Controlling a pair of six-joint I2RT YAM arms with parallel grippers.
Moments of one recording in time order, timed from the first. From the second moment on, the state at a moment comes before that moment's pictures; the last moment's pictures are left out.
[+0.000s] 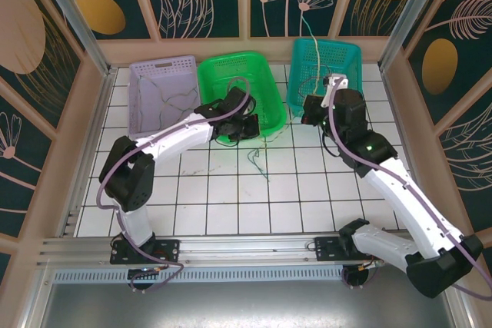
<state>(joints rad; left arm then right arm) -0.71 1.82 1.42 -0.53 0.16 -0.79 0.51 1.01 1.09 -0.43 0.16 0.40</state>
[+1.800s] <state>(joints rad) -0.63 1.40 0.86 -0.43 0.10 -1.08 0.39 1.02 1.20 -0.43 -0.08 0.41</state>
